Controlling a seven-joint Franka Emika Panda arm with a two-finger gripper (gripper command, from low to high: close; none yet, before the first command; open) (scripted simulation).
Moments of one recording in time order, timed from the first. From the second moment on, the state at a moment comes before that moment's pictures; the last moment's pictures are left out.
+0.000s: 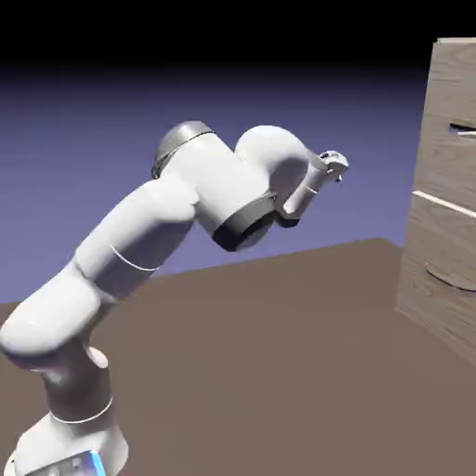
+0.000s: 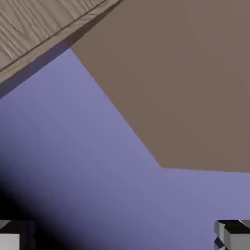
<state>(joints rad) -0.66 0.84 1.31 -1.68 -1.97 2.68 -1.92</state>
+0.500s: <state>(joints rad) -0.82 1.19 1.63 -1.40 -2.45 2.59 -2.57</state>
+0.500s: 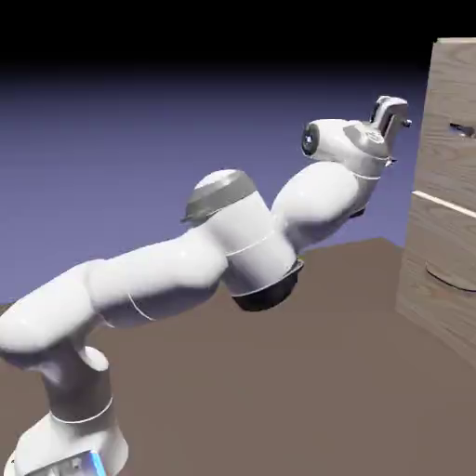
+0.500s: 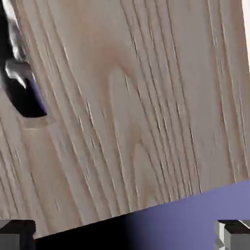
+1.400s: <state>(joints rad) -0.85 1.32 1.76 -1.35 -2.58 2.55 -2.77</state>
